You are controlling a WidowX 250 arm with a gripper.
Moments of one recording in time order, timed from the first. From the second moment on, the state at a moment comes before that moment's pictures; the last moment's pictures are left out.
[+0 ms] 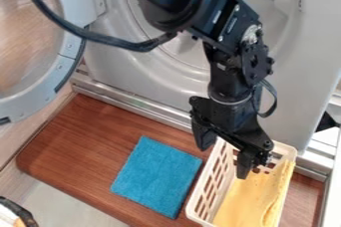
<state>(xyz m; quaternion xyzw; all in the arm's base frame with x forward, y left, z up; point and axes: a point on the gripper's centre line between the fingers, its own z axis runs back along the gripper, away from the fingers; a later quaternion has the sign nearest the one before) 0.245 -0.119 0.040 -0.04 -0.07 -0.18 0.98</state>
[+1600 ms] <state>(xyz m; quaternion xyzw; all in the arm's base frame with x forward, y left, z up) 0.275 -0.012 -0.053 0.00 -0.11 0.02 0.99</state>
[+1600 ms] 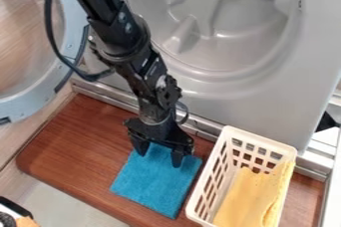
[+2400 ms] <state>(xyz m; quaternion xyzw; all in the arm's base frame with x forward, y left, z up) 0.282 -0.017 -0.084 0.02 -0.04 -0.05 1.00</state>
